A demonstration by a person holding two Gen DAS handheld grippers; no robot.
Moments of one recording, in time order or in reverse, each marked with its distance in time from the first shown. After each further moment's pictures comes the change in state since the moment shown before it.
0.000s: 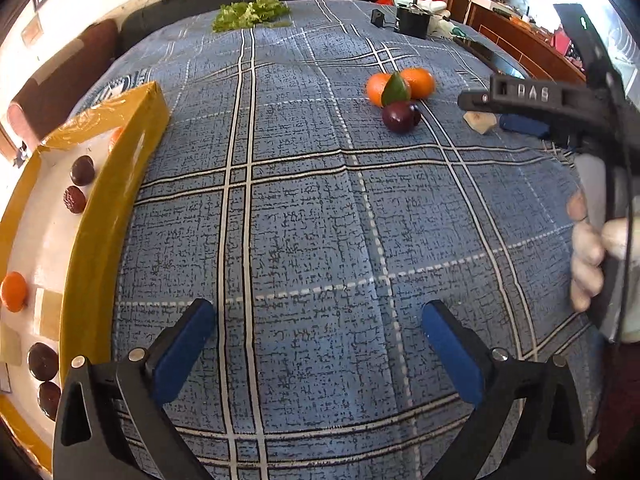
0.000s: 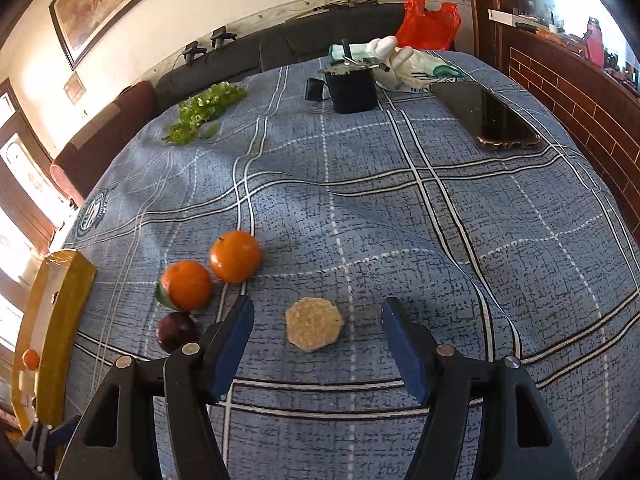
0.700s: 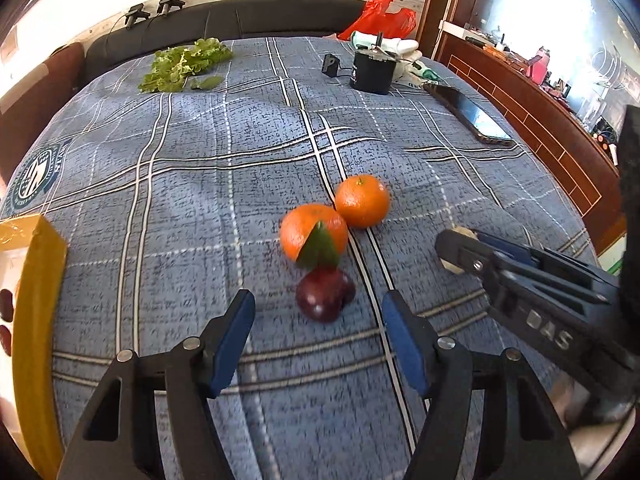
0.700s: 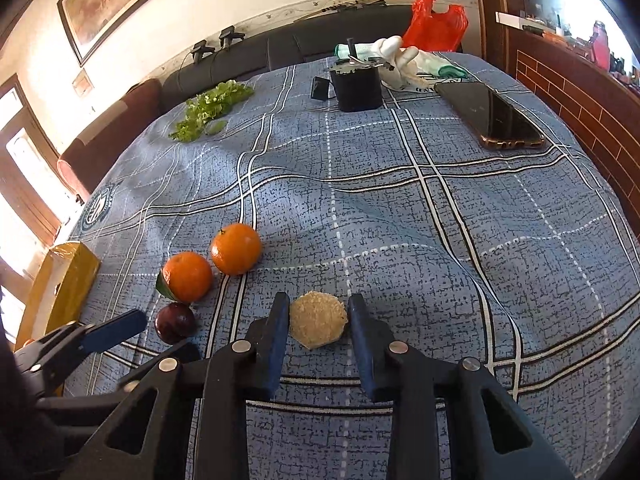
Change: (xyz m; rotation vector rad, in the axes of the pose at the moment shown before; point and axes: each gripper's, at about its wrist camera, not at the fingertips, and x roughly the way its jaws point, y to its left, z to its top) left arm 0.044 -0.050 0.098 0.048 -0.116 -0.110; right arm -0.002 -0.003 -0.004 -0.019 -0.006 0.029
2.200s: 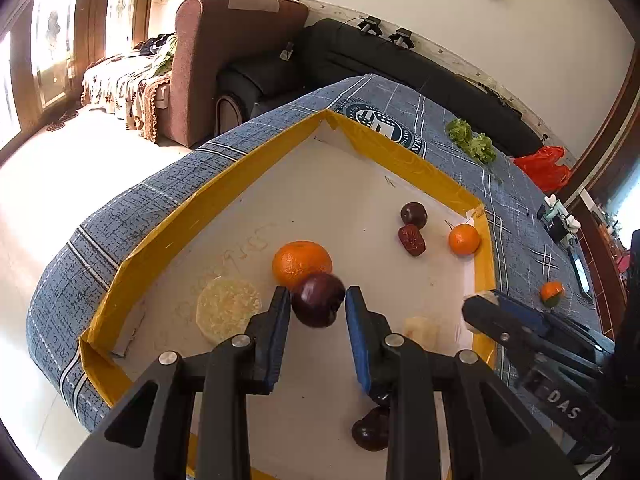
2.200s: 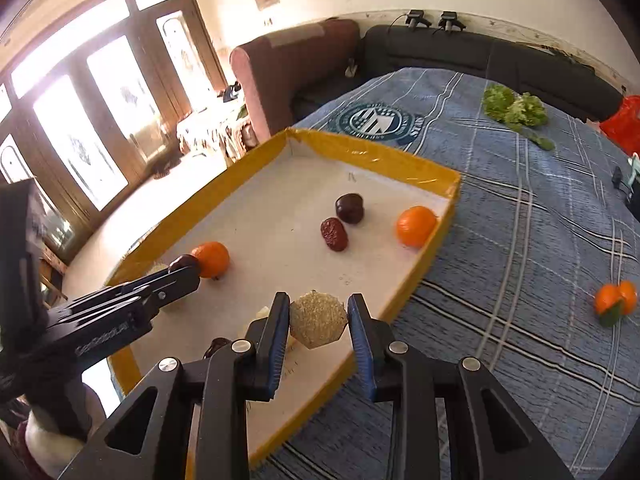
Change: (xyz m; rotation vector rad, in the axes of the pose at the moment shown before) left arm -0.183 0.274 -0.157 -0.611 -0.196 0.243; right arm -0.009 0.316 -0.076 -0.502 0.102 0.346
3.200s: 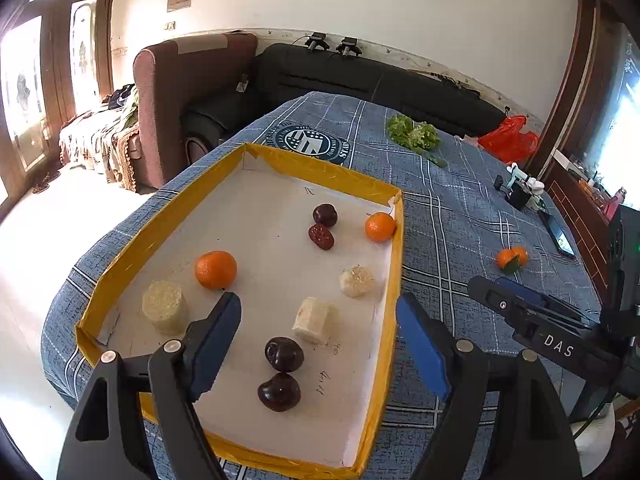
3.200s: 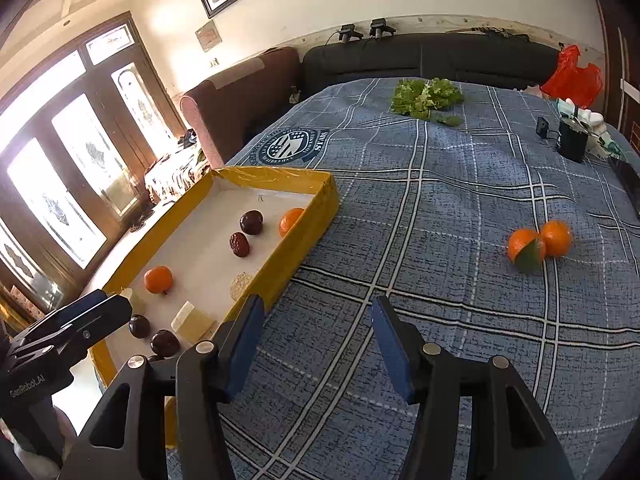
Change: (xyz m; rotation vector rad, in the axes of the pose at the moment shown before) left arm -0.048 -0.082 -0.023 0.195 -0.069 -0.017; right arm -0.067 -0.087 -0.038 0.202 -0.116 -0.060
